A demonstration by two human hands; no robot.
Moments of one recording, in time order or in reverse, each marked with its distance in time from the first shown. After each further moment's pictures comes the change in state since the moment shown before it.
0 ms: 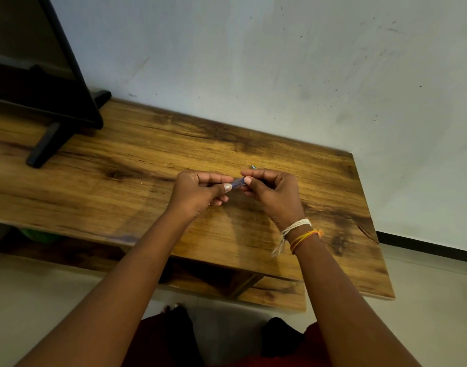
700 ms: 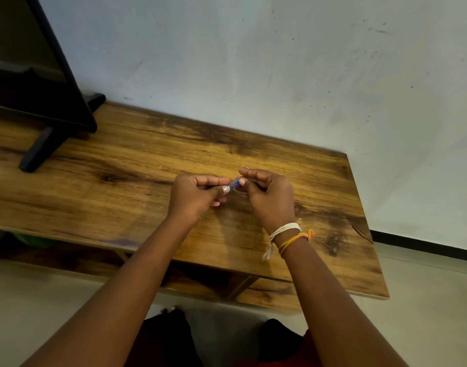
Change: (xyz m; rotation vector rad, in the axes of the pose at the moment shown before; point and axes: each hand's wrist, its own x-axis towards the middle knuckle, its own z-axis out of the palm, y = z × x) left_hand 0.000 -0.001 0.019 0.067 0.080 0.054; right_hand -0.004 0.000 -0.004 -0.187 0.134 -0.018
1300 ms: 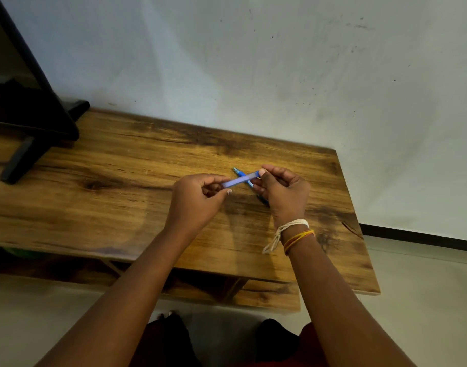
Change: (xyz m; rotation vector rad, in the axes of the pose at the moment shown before) left_hand -0.010 0.004 0.023 0.342 0.051 0.364; right_hand 0.009 0.001 -0.030 0.512 0.254 0.207
